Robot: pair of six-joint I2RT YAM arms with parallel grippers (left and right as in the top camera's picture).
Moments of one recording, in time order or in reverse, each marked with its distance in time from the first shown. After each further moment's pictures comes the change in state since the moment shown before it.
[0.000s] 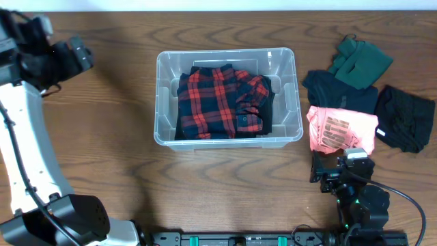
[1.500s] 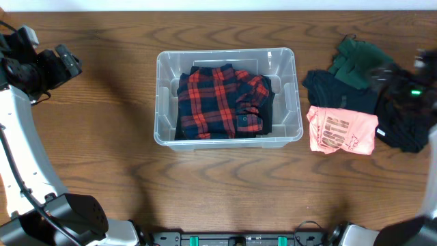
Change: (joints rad) left arm 0.066 0.000 -0.006 -0.031 0.000 0.000; right arm -0.510 1.457 1.200 -0.385 -0.372 0.259
